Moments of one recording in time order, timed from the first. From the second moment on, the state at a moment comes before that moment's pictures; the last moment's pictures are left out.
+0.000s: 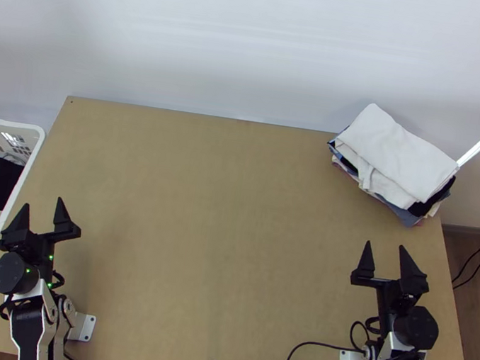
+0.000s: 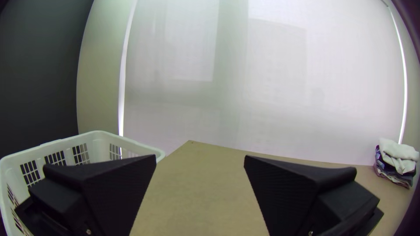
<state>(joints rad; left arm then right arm) 0.40 0.01 0.04 0.02 0.04 -0.08 0.02 0.00 0.02 0.00 0.00 0.03</state>
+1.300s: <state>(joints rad) 0.39 0.01 0.04 0.01 0.02 -0.07 0.02 0.00 0.02 0.00 0.00 0.02</state>
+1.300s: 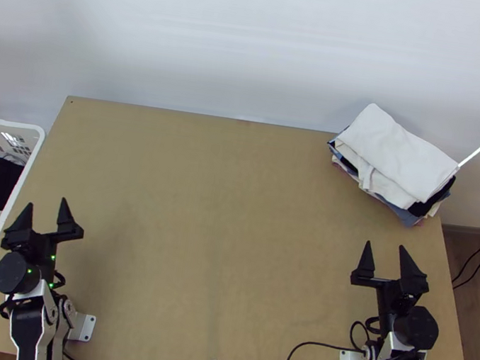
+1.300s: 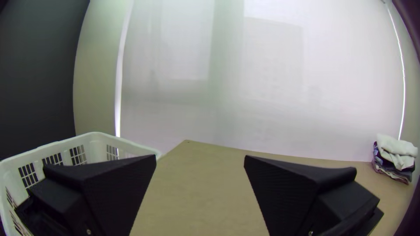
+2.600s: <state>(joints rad) 1.05 1.38 1.06 -0.47 0.18 0.17 0.02 0.00 0.02 0.00 0.00 0.02</state>
